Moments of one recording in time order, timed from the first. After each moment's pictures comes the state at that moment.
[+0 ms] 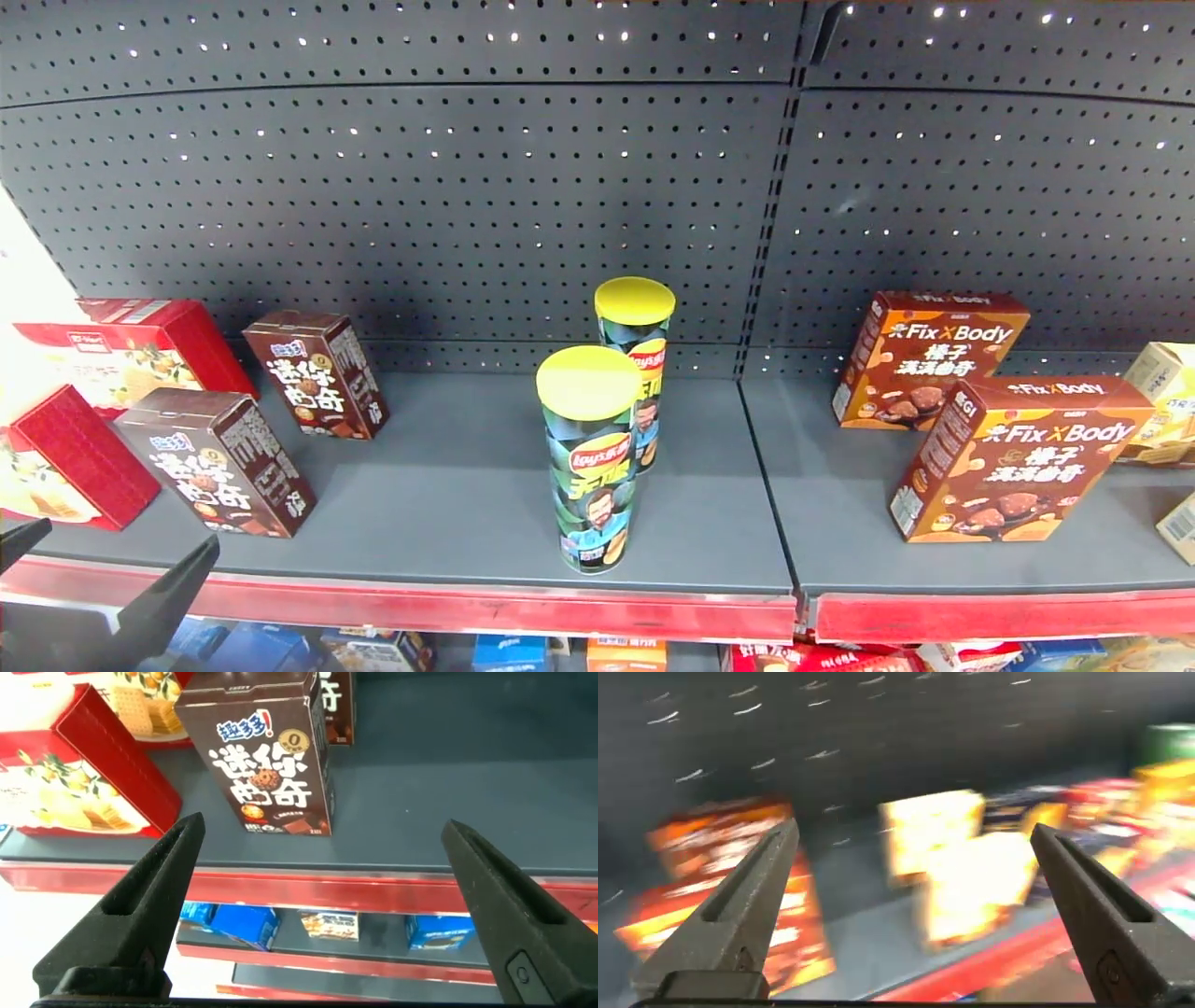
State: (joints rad) left arm -0.31 0.85 -0.24 -0.40 0.43 0.05; right arm 0.64 0.50 -0.41 -0.61 -1.12 -0.37
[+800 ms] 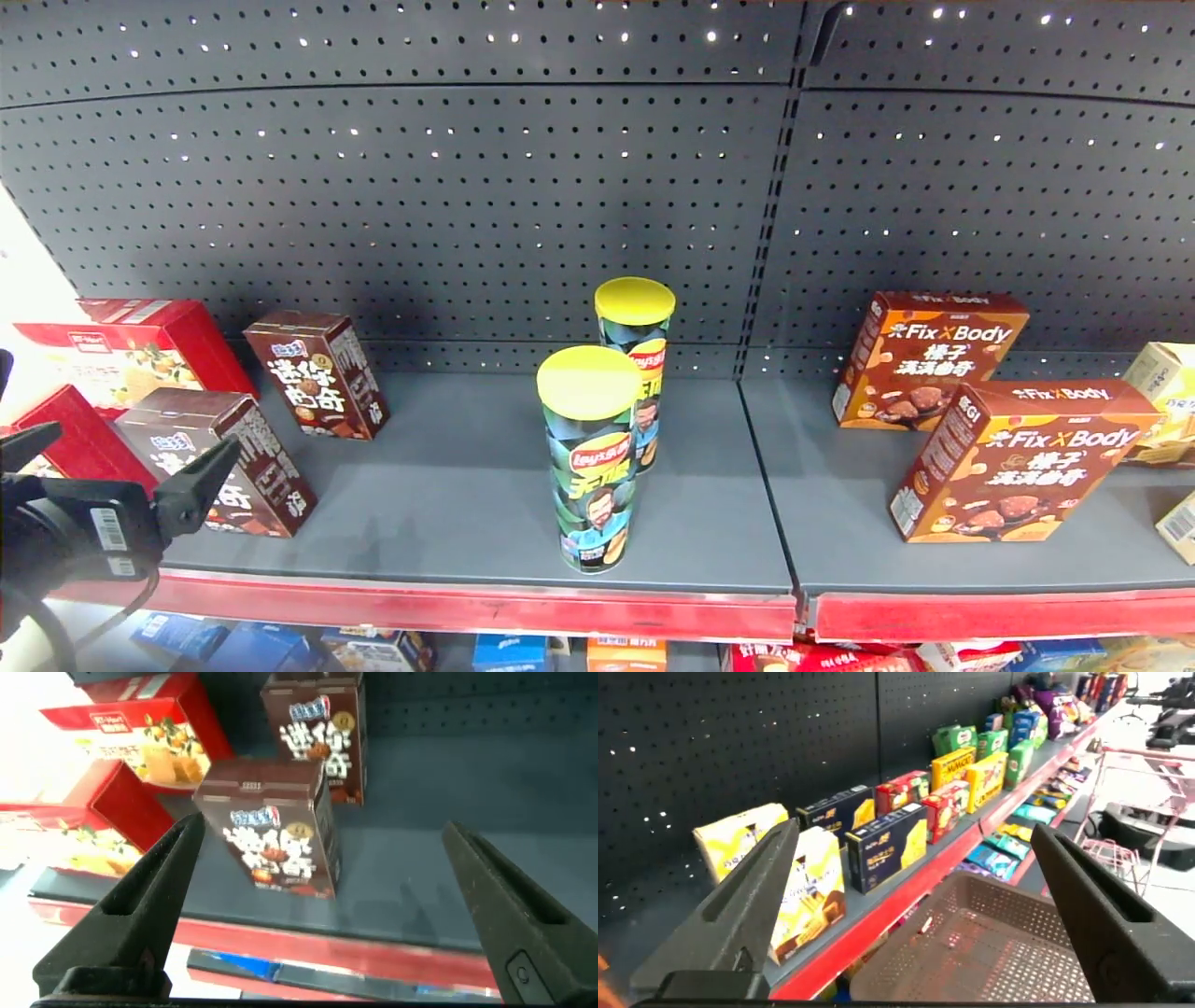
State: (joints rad) left arm -0.37 1.02 -0.44 -0.41 0.56 0.05; right arm 0.25 0.28 -0.29 -0.60 -1.12 -0.44
